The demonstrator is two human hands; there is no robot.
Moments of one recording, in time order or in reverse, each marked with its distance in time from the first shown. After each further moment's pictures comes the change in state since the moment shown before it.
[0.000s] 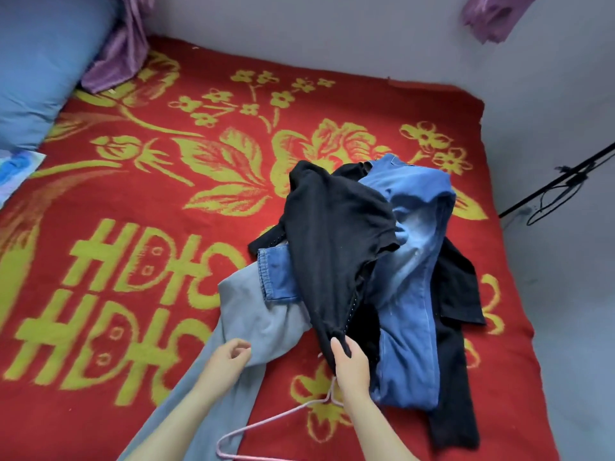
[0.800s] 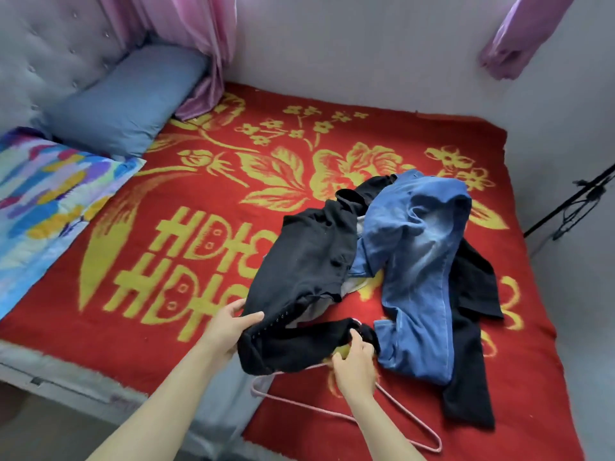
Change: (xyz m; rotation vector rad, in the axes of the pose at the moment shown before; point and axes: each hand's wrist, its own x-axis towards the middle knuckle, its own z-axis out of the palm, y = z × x) left_hand -0.135 -0.013 -0.029 -0.685 0.043 0.042; right_hand -0.111 0.047 -0.017 -0.513 -0.040 -0.277
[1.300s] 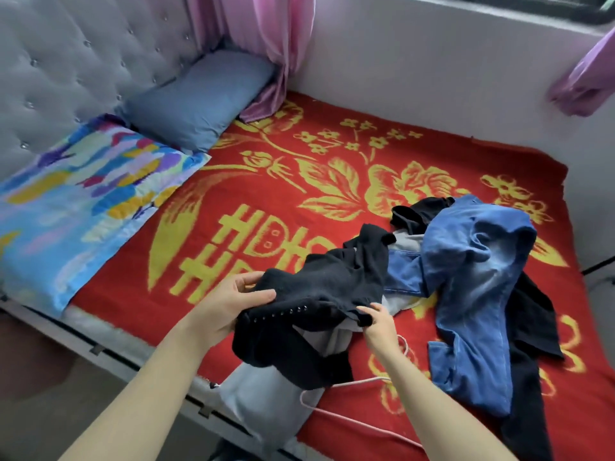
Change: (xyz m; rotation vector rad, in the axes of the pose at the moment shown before) left_hand -0.070 0.089 -0.127 0.014 -0.231 0.191; right_hand 0.024 -0.098 0.046 0.005 -0.054 -0.329
